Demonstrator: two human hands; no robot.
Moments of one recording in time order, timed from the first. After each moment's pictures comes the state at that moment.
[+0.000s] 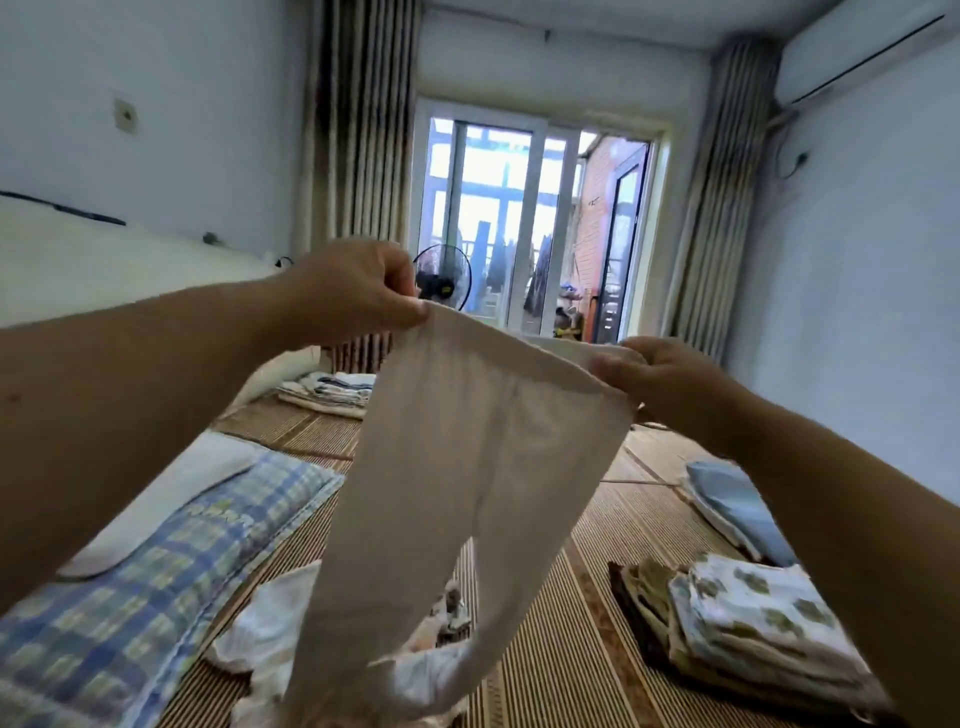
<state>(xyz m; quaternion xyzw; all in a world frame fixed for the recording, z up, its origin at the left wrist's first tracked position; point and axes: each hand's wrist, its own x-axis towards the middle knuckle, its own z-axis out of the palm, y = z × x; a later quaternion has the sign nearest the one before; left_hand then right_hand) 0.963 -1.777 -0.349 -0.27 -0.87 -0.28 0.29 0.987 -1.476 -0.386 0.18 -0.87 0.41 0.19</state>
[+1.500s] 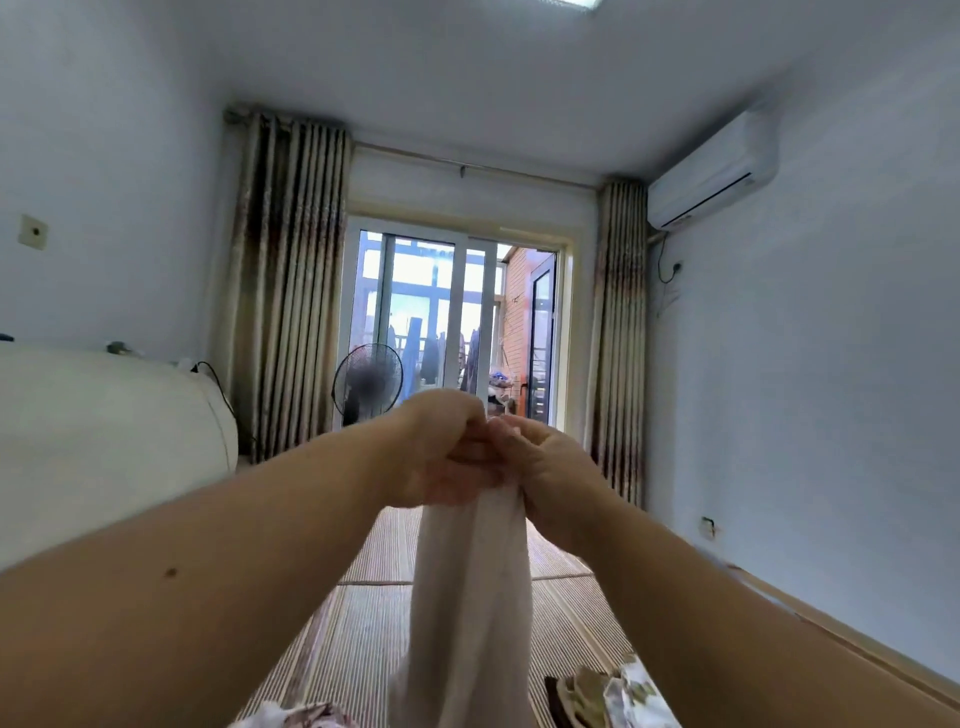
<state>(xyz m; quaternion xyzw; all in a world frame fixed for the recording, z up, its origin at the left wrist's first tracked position) 1.008 -1.633 -0.323 -0.19 -0.74 -0.64 -0.08 1.000 -1.497 -0.365 0.20 -0.66 0.71 0.15</state>
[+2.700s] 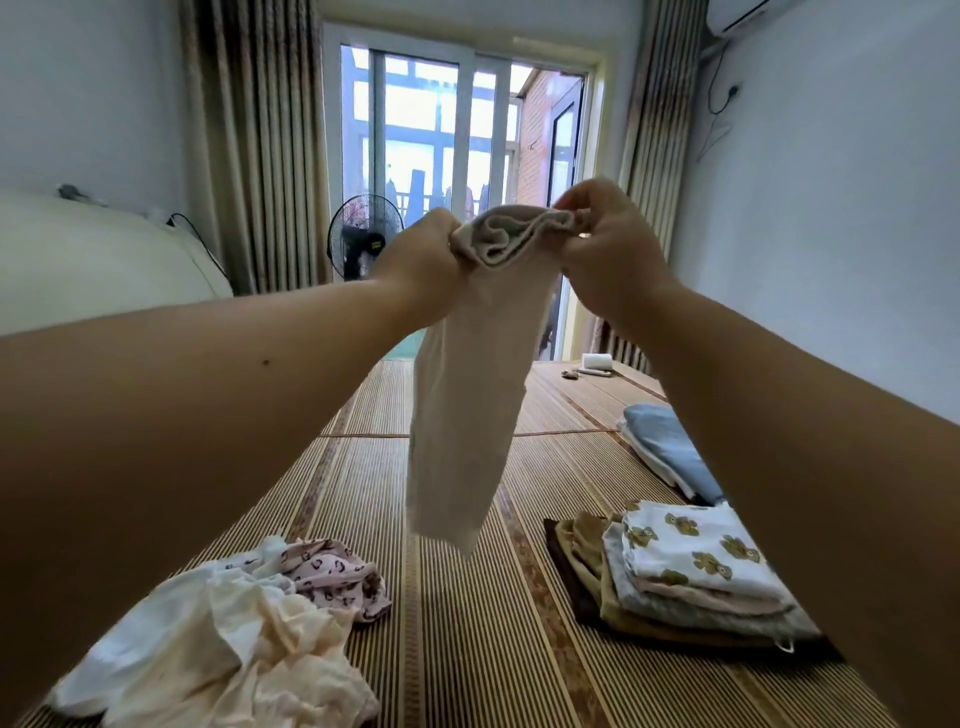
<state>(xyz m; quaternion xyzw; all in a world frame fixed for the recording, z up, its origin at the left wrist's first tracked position) 0.858 -1.588 -0.368 -0.24 -0.85 -0.36 0.30 0.919 -1.423 -0.360 0.15 -0.80 0.40 0.43</state>
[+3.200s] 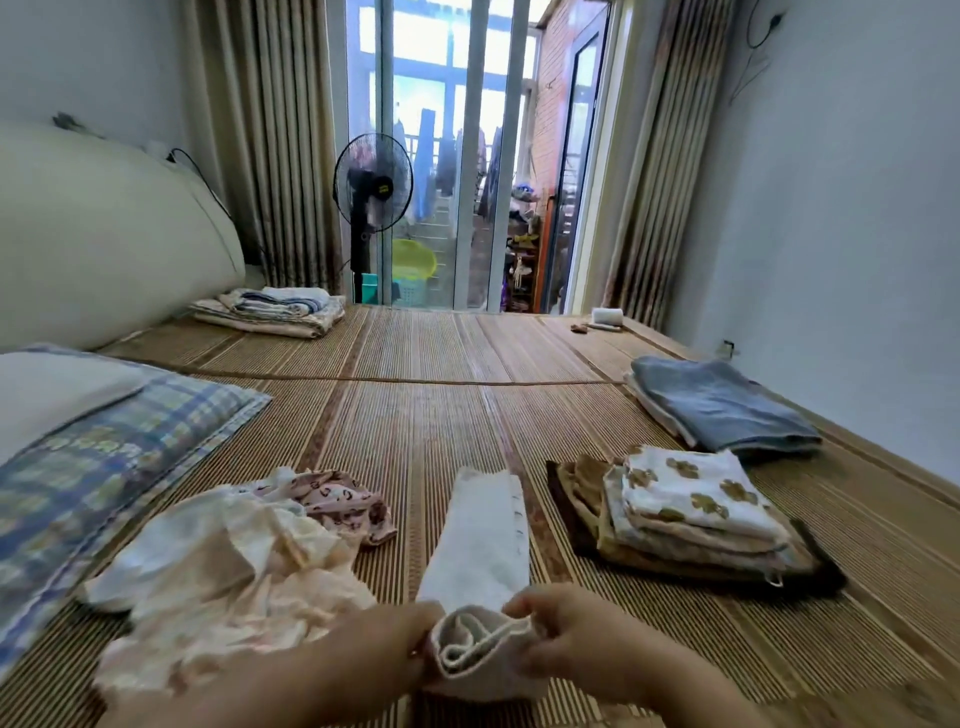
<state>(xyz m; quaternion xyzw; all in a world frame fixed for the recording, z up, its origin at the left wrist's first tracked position) 0.949 -1.636 -0.686 -0.32 -0.91 -0.22 -0.13 1.003 -1.407 -0.648 0.06 -0.89 0.42 -0.18</state>
